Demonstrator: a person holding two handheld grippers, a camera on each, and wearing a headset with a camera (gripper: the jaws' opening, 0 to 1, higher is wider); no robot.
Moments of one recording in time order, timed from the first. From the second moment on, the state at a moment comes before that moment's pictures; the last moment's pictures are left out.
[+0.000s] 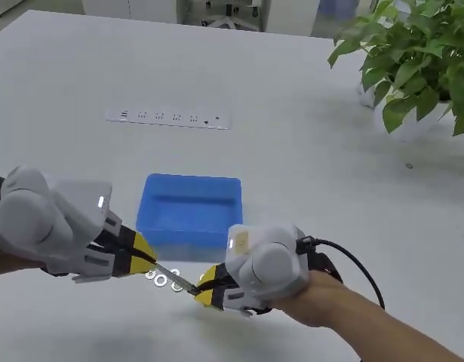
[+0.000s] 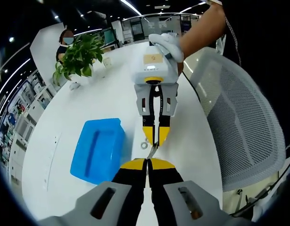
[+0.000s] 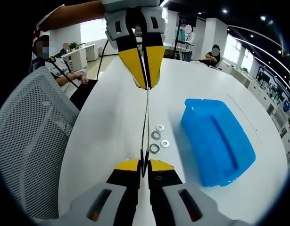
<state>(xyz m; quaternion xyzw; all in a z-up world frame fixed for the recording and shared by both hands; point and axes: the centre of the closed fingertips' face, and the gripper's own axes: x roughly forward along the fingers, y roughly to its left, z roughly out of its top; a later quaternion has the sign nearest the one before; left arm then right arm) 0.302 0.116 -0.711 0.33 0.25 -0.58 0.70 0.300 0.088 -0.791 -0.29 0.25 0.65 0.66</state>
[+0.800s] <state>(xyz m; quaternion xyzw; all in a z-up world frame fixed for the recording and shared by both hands) 0.301 0.088 -0.699 0.33 0.23 -0.60 0.69 0.296 0.082 -0.791 -0.29 0.25 0.66 0.65</state>
